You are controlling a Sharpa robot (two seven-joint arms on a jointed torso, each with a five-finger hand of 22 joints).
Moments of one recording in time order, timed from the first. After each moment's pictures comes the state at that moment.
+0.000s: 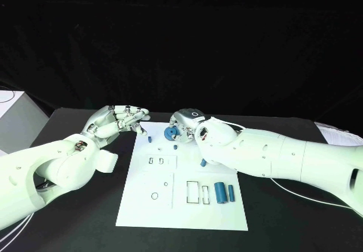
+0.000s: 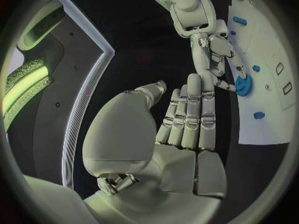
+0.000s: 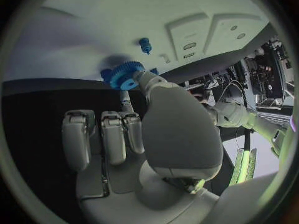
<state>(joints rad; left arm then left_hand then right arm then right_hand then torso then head) 1.22 -0.99 0.00 1.67 -0.17 -0.23 0.41 1.36 -0.16 0.52 0.17 0.05 0.90 0.21 0.25 0.22 1.13 0.14 0.07 0.07 1.13 0.06 0.72 0.53 0.18 1.06 0.15 0.62 0.32 1.28 -0.42 -0.14 1.21 -1.60 -0.44 -0.25 1.42 -0.23 0.40 0.23 0.35 0.99 0.15 0.22 0.25 1.47 0.06 1.56 1.31 1.47 -0.01 1.56 1.31 0.04 1.47 0.10 1.50 1.31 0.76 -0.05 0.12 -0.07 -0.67</state>
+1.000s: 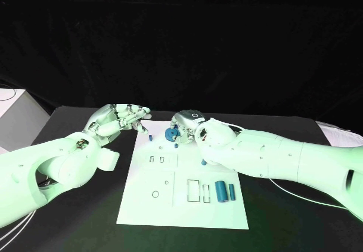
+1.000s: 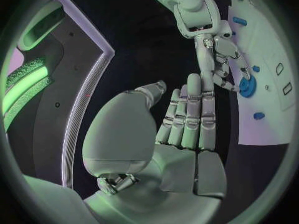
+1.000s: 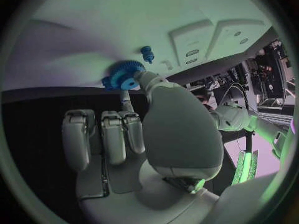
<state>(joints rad) 1.22 -0.99 0.00 1.67 -0.17 -0.23 0.41 1.36 -0.16 0.52 0.17 0.05 0.90 0.20 0.25 0.22 1.13 0.14 0.07 0.07 1.13 0.06 0.72 0.53 0.18 1.06 0.15 0.62 0.32 1.27 -0.40 -0.14 1.17 -1.60 -0.44 -0.25 1.40 -0.25 0.41 0.22 0.33 0.99 0.14 0.21 0.25 1.47 0.06 1.55 1.31 1.47 -0.01 1.56 1.31 0.04 1.47 0.10 1.50 1.31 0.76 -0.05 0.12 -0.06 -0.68</state>
